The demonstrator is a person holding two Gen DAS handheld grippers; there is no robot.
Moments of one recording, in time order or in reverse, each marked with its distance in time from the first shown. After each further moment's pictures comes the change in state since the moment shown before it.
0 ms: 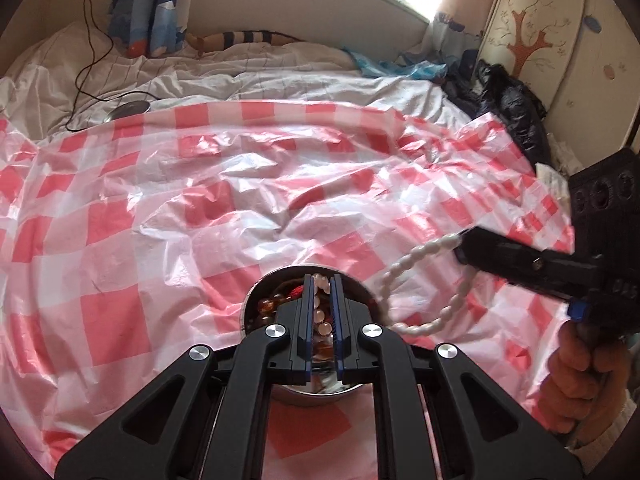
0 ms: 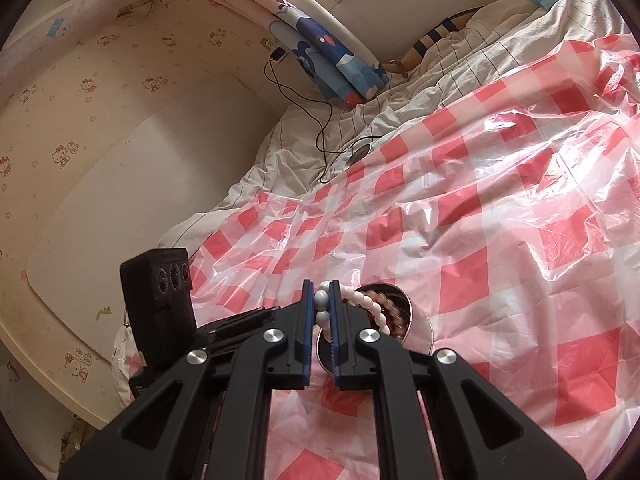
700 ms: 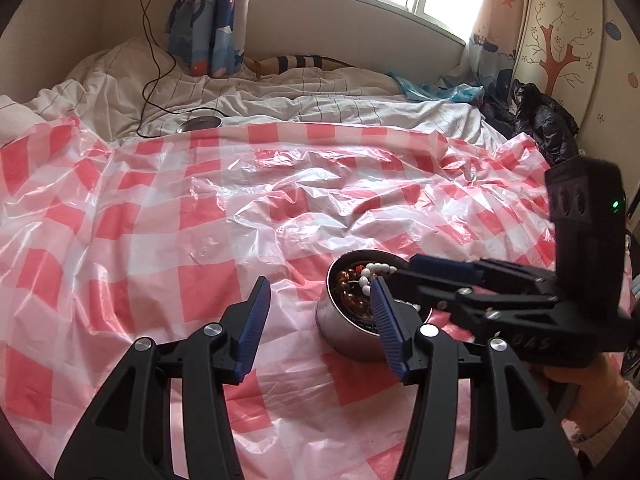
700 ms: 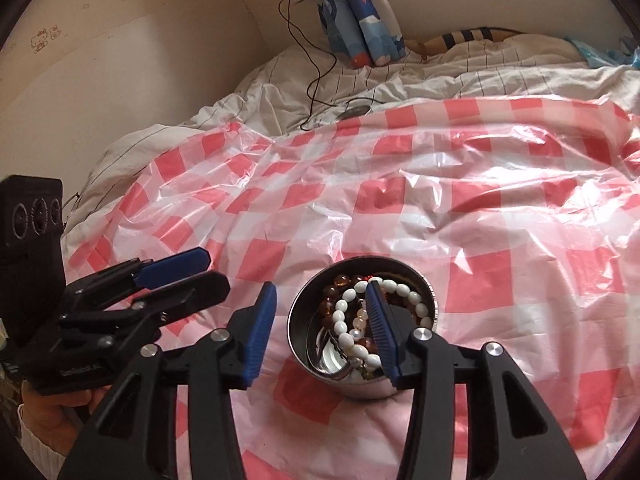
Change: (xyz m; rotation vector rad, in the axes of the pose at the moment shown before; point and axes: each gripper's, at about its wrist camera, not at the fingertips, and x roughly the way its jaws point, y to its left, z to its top) left arm -0.071 0.021 -0.029 -0.040 -0.105 0.146; right arm 0.059 0.041 -0.027 -0.281 0.131 -0.228
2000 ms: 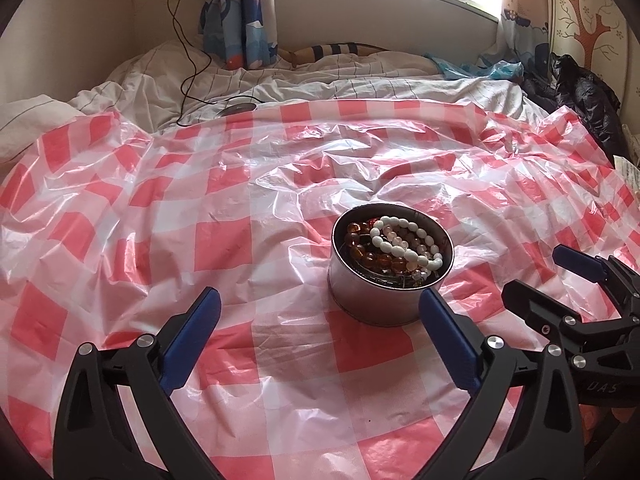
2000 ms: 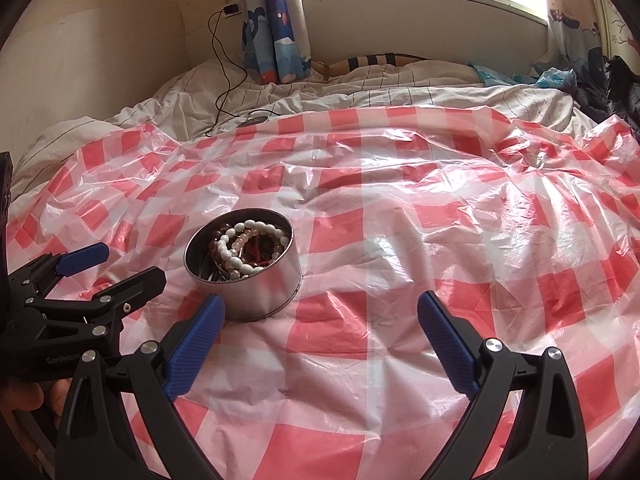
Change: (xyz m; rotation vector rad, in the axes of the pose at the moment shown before) left arm 0.007 -0.038 -0.035 0.015 0.020 0.227; right arm -0.053 -0.007 -0.056 0.008 -0.071 -0.399
